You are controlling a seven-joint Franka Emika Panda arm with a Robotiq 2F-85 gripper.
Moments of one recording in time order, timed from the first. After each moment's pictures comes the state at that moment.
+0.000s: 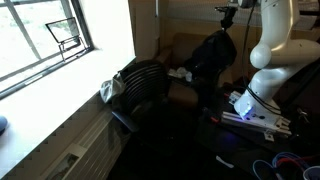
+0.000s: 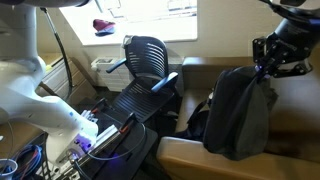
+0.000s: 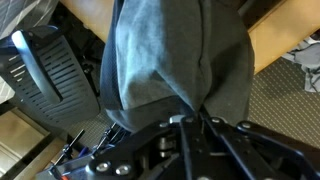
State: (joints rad) arm -0.79 0.73 -0.43 -1.15 0.36 1.59 2.48
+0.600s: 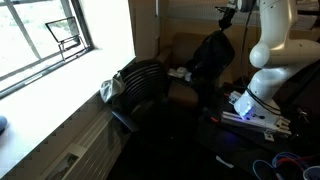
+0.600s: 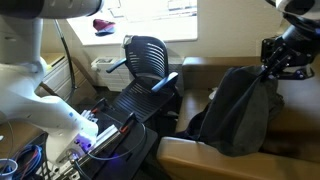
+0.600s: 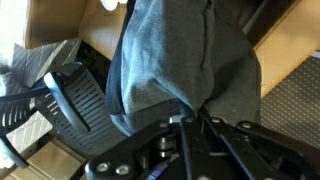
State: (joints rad) arm -0.84 0.81 -0.43 -1.05 0.51 1.59 2.62
